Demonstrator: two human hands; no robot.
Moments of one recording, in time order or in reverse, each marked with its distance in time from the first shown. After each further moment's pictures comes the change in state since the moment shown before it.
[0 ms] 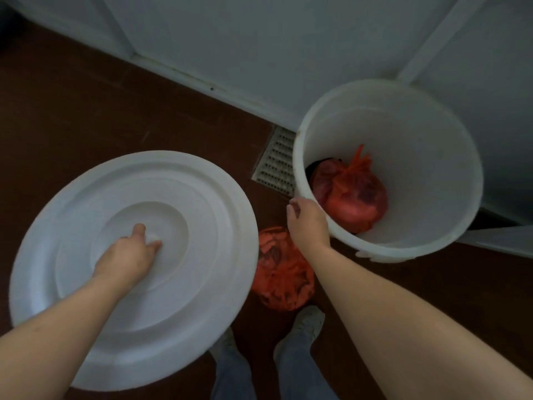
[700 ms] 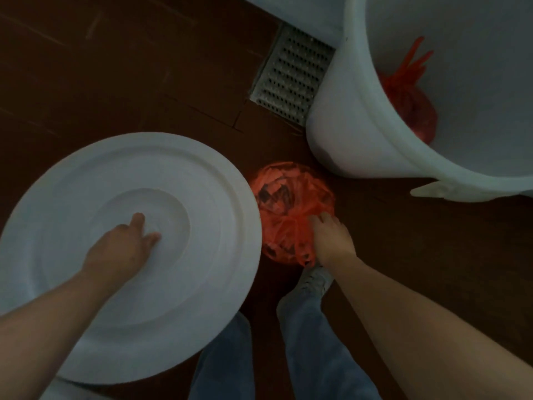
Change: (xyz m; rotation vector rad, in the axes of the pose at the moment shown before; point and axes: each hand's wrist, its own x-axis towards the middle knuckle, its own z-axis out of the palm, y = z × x) left_hand 0.053 -0.069 0.229 0.034 -0.191 0.097; right_hand -0.061 0.220 0.161 -0.779 -0.478 -0.001
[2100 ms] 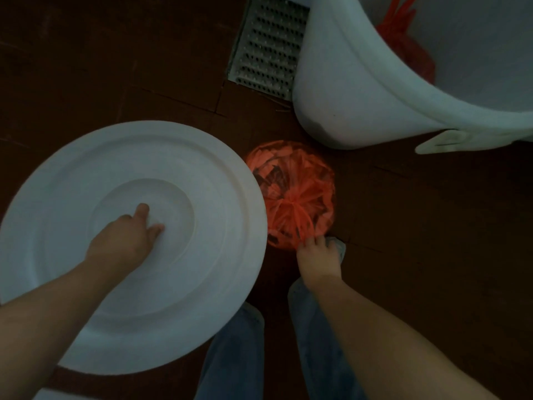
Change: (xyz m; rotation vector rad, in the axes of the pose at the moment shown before) left_hand 0.037 0.019 0.018 0.164 0.008 0.105; right_hand -0.037 -0.032 0.100 -0.239 -0.071 0.049
